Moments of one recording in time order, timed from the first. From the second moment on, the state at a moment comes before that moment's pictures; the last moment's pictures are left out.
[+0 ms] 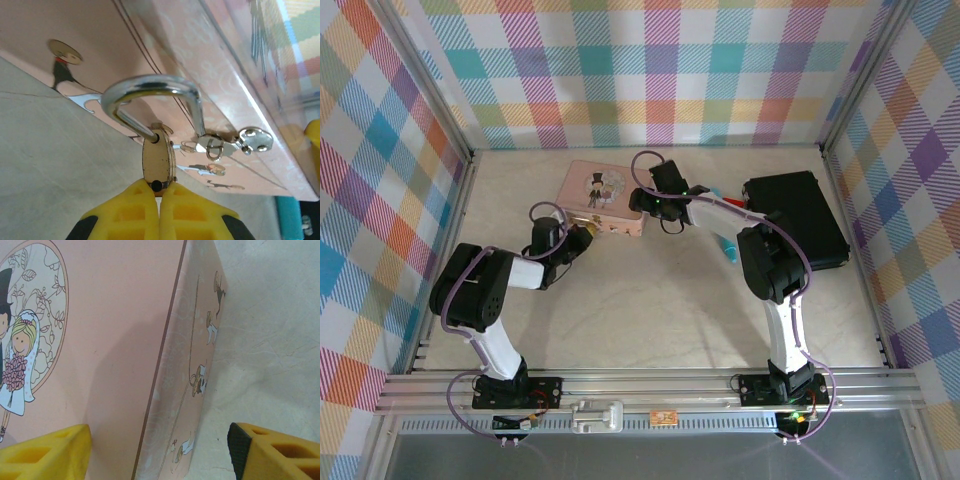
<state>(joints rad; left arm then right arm) -0.20 1.76 0.61 0.66 0.29 -0.87 0.57 2.11 1.60 -0.31 -0.05 0.67</state>
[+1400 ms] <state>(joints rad) -0.67 1.51 0.56 0.19 0.14 -0.82 0.56 1.47 1.05 -0.49 0.09 0.42</state>
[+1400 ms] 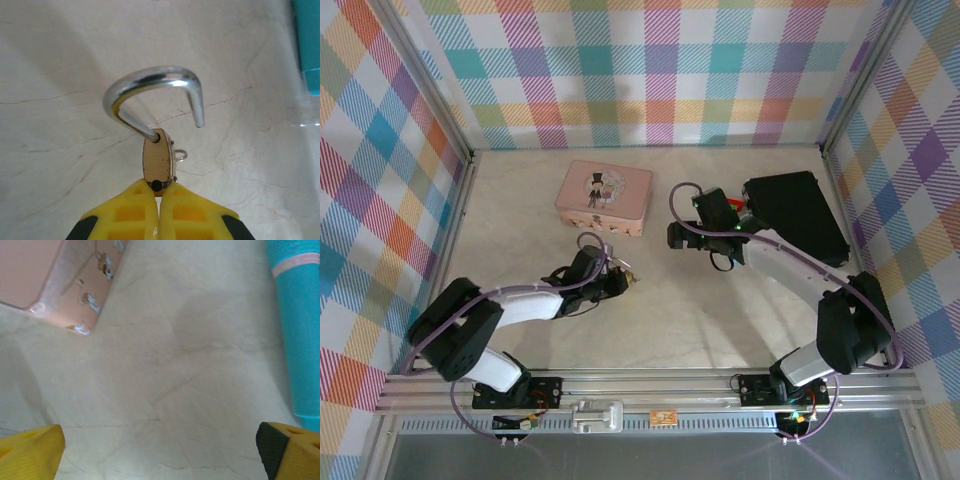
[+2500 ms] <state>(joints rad) -0.60 1.23 0.76 -0.25 -0.26 -0.69 0.12 1.40 0.55 0.21 0.19 0.10</state>
